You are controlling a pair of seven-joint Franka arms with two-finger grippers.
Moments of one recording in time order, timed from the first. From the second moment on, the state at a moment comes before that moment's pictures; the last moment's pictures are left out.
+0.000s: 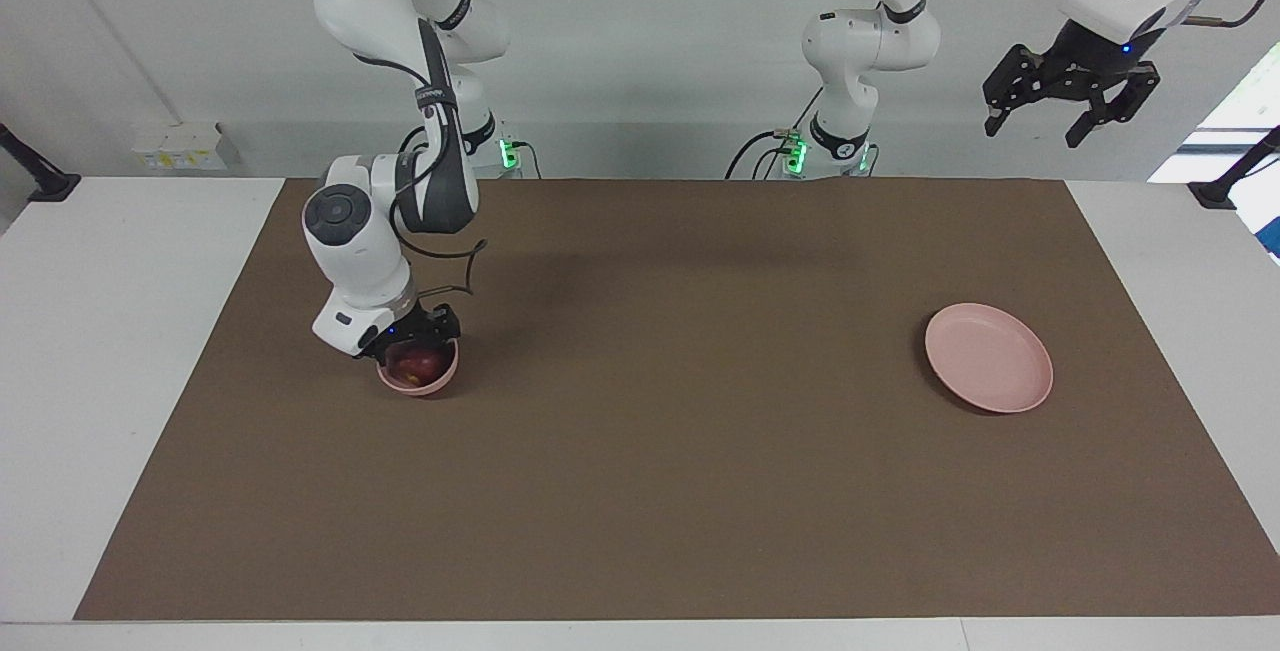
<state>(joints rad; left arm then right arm) -0.07 -0.02 0.02 -1.37 -0.03 1.31 0.17 0.14 0.27 -0.10 -1.92 -0.03 2.16 -0.19</state>
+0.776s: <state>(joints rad) -0.07 -0.02 0.02 -1.37 -0.03 1.31 0.17 0.15 -0.01 -0.09 -1.70 -0.03 1.71 0.14</state>
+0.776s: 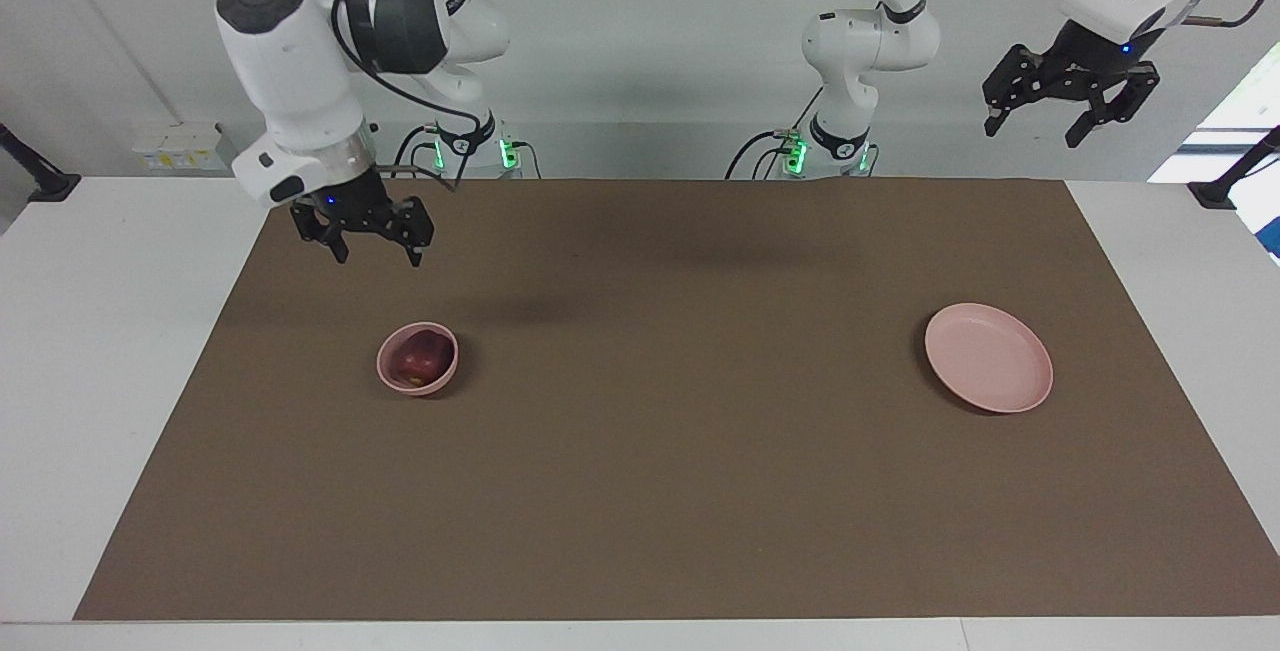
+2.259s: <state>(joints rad) -0.07 -0.02 0.02 -1.37 -0.03 1.31 0.17 0.10 -0.11 -0.11 -1.55 -0.02 1.41 0.14</state>
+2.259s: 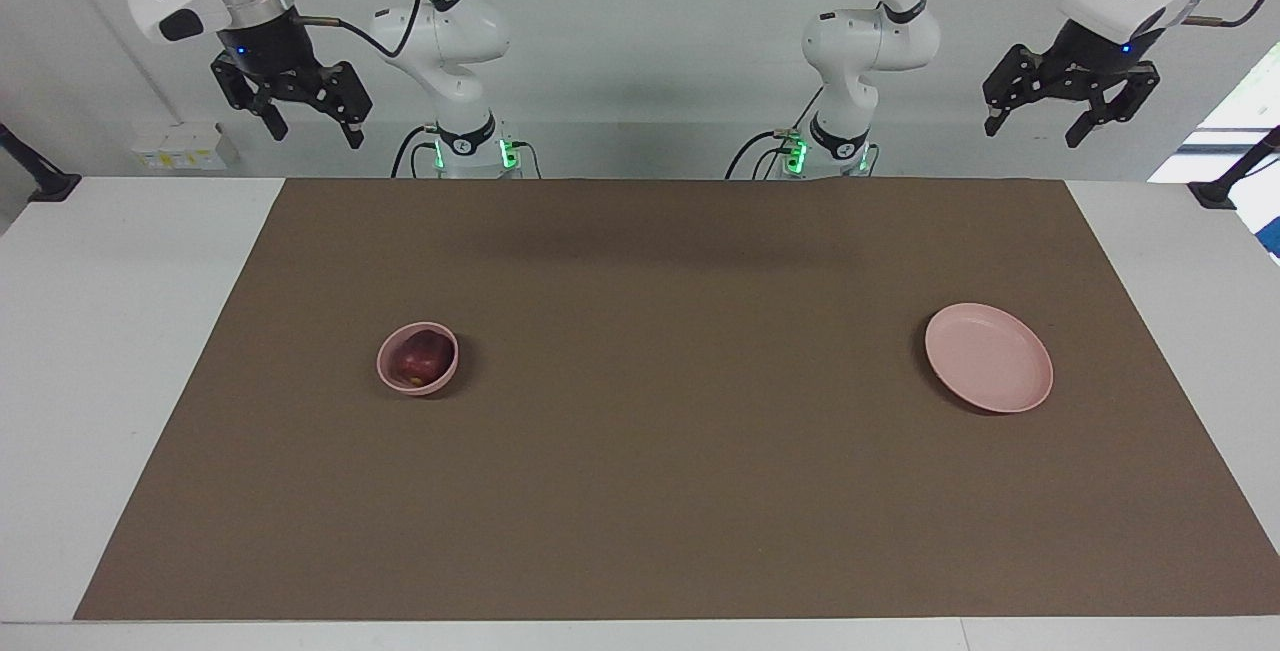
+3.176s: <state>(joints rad) -0.07 -0.02 0.02 -1.37 -0.03 1.31 0.17 0.10 -0.11 -0.11 -1.55 -0.02 1.42 0.08</state>
